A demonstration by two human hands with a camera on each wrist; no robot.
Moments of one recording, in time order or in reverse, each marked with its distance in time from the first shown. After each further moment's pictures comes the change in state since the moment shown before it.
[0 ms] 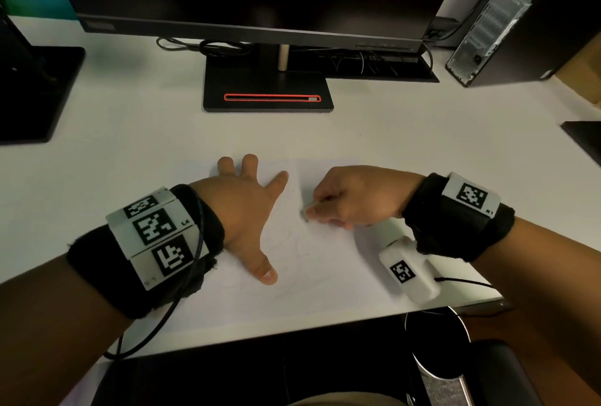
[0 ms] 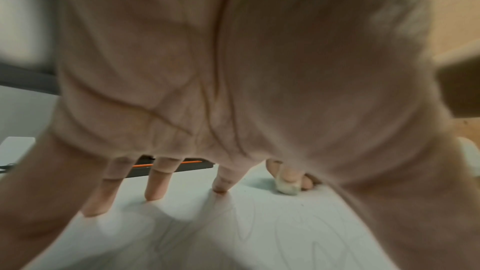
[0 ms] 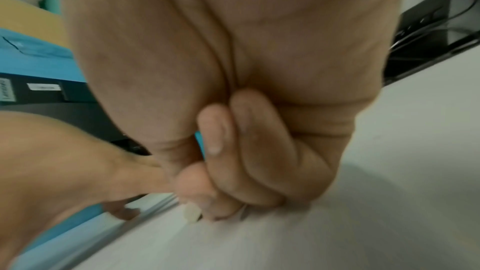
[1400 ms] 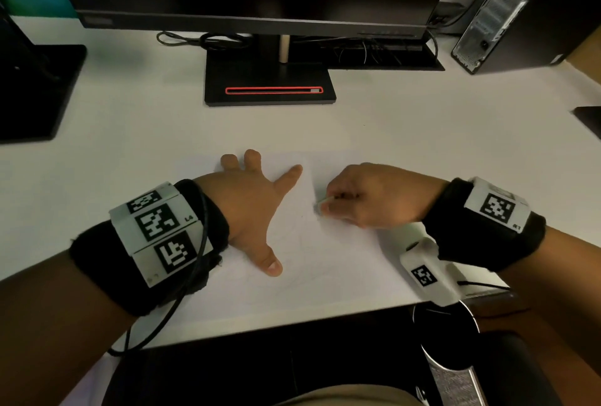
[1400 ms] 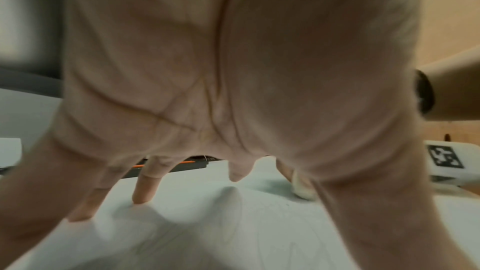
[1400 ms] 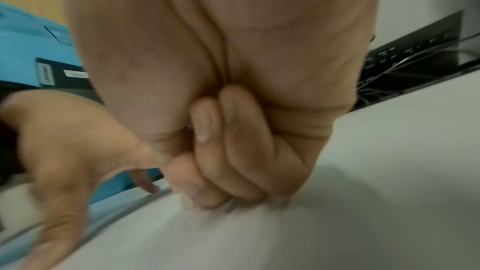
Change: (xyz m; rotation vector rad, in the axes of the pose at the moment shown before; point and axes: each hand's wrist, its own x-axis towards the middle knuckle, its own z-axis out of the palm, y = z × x) left_hand 0.001 0.004 0.003 -0.001 0.028 0.016; right_hand -0.017 0.009 0.011 -0.073 0.055 -0.082
